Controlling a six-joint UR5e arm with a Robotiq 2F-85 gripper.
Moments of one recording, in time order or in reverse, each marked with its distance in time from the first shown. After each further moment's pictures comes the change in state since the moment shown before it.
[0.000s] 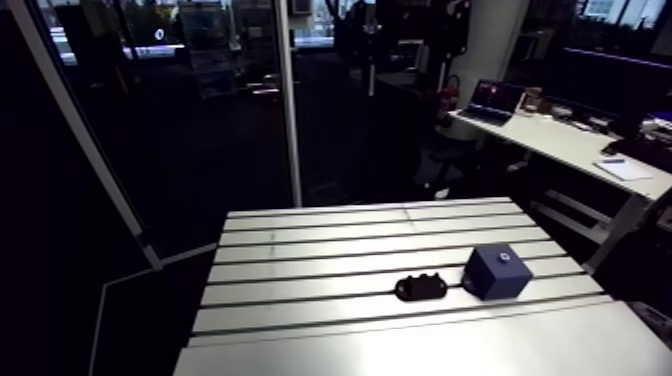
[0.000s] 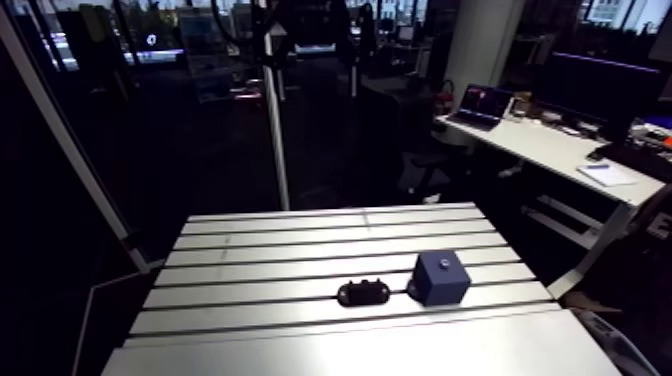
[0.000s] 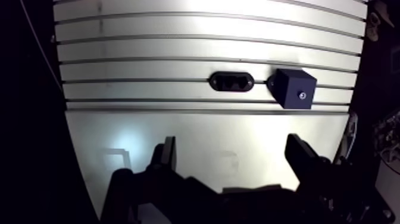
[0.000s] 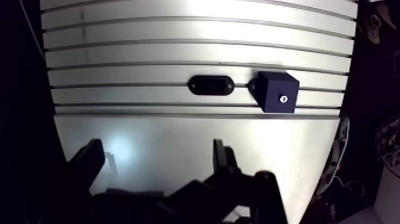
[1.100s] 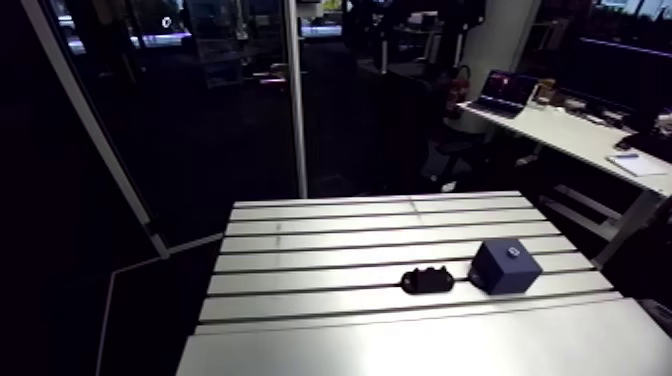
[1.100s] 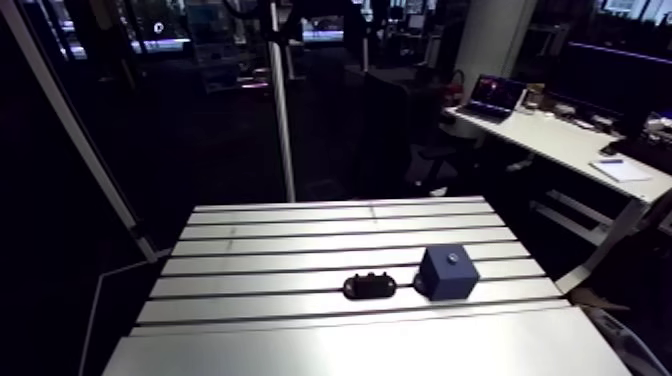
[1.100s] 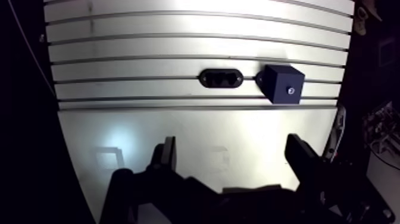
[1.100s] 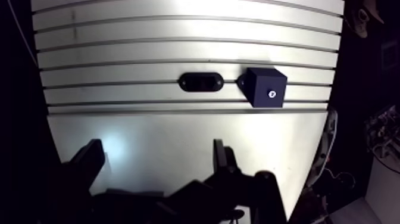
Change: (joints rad) arm 0.011 0.023 -0.053 0.042 -0.049 0.024
